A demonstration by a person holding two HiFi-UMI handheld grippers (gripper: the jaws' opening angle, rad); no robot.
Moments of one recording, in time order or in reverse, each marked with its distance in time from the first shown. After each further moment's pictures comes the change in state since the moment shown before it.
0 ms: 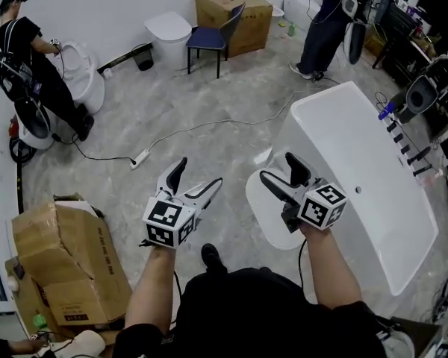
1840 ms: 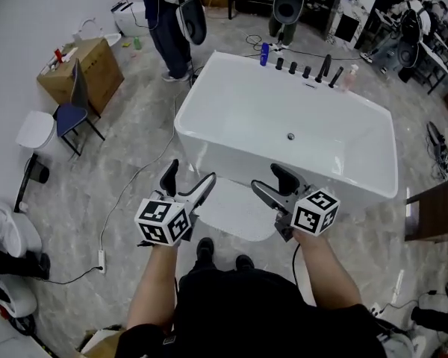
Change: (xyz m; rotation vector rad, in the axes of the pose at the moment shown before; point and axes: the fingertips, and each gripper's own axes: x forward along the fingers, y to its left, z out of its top) left arm 0.268 -0.175 0.055 -0.018 0.030 -0.667; right arm -0.182 -0.163 0.014 0.158 -0.259 -0.590
